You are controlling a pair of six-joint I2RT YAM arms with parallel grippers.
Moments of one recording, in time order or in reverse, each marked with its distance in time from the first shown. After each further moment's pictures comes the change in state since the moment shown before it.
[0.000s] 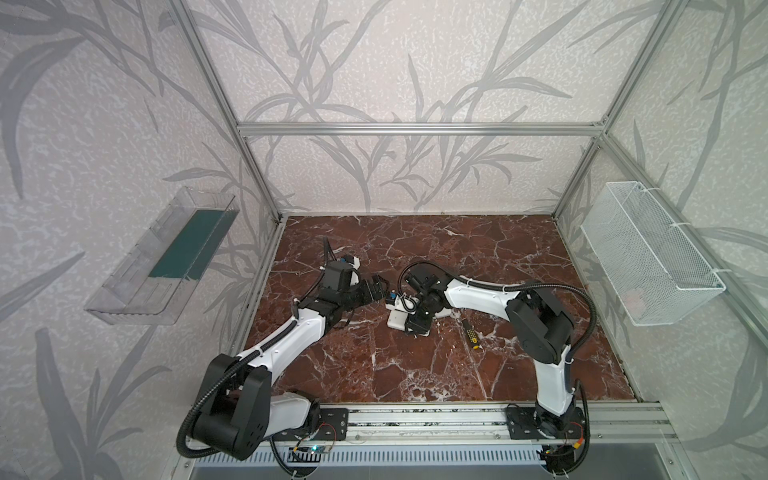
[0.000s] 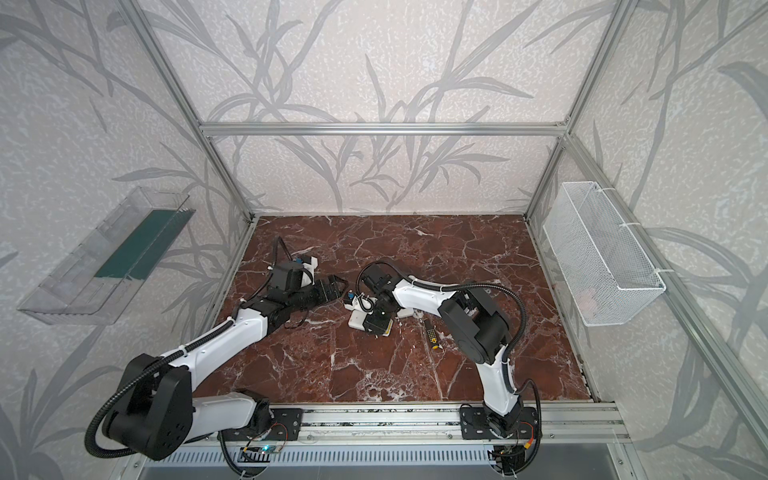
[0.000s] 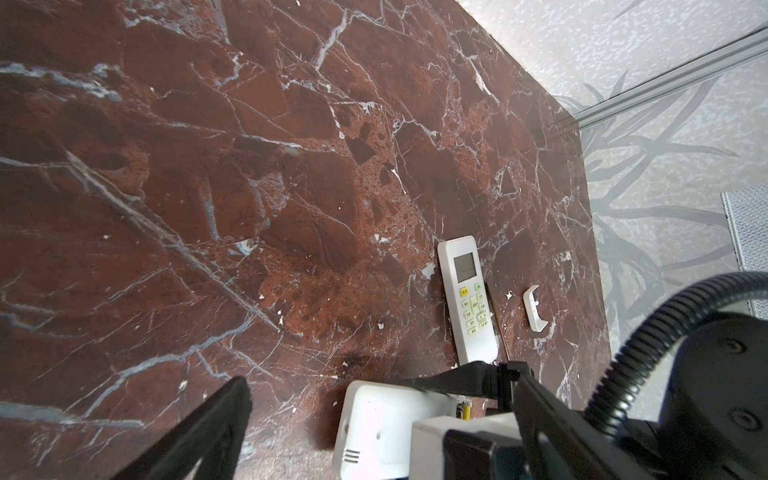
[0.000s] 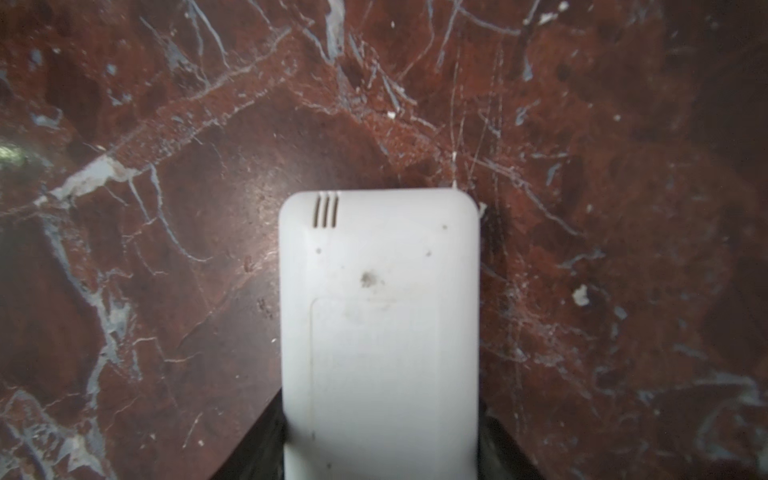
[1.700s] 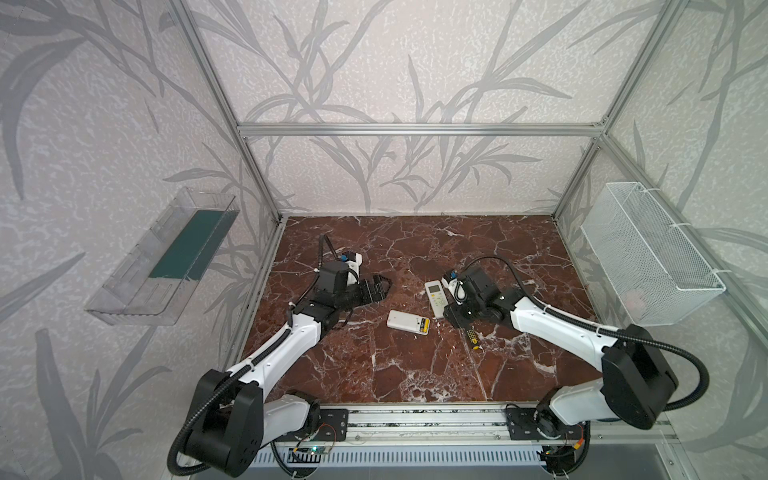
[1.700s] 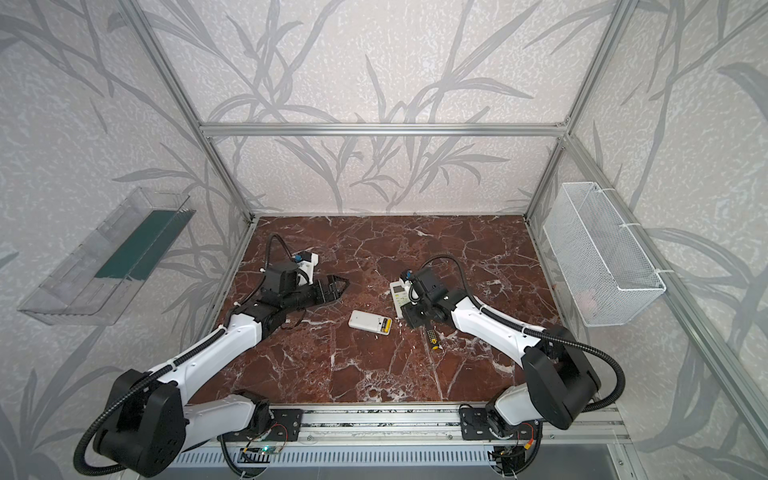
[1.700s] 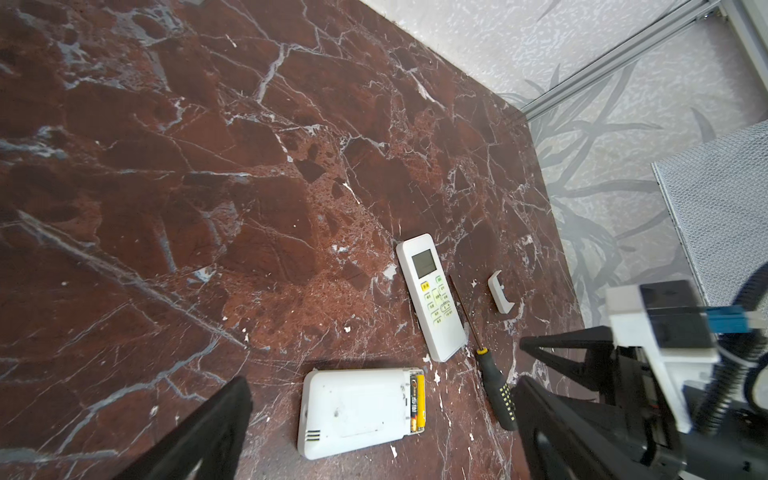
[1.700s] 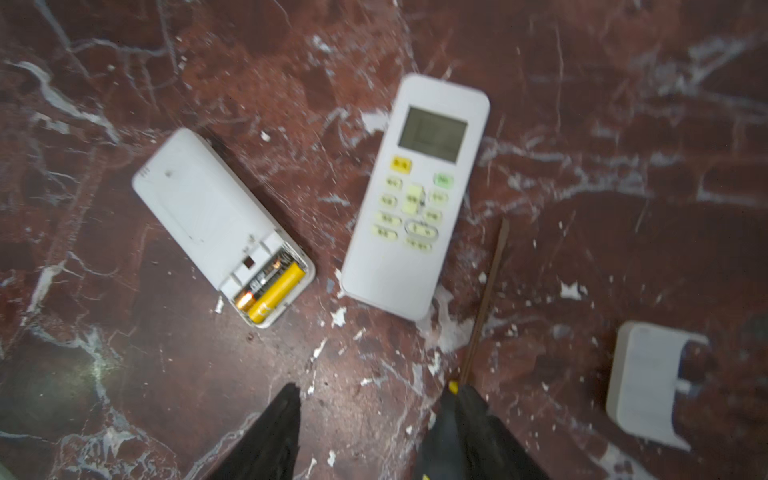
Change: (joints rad) left arm 0.000 -0.073 -0.003 0.028 0.074 0.076; right arm -0.164 -0.612 -0.527 0.132 0.270 0.637
